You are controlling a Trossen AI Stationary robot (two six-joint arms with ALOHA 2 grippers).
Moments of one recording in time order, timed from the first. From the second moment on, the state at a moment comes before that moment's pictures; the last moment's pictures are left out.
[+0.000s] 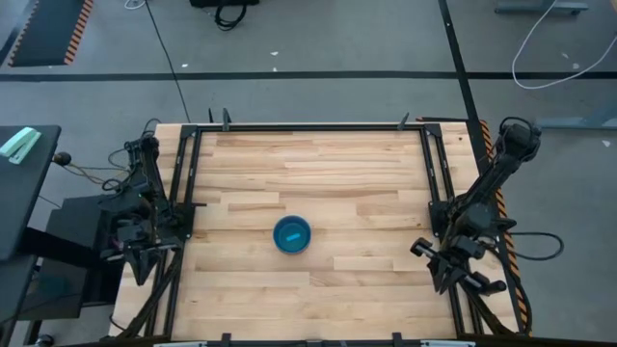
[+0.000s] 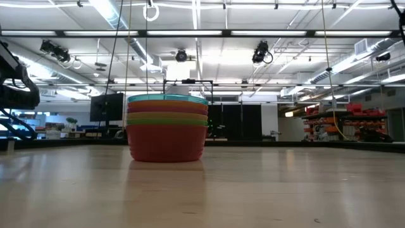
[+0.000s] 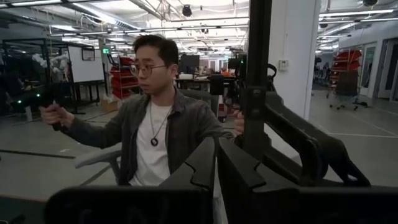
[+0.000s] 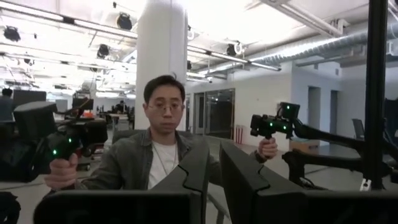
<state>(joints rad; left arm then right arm) -1.17 0.00 0.21 -0.01 0.18 -0.02 0.94 0.93 0.09 1.18 -0.05 -0.03</state>
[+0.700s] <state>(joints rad) -1.17 0.00 0.21 -0.06 0.15 0.00 0.94 0.84 0.01 1.21 -0.05 0.01</state>
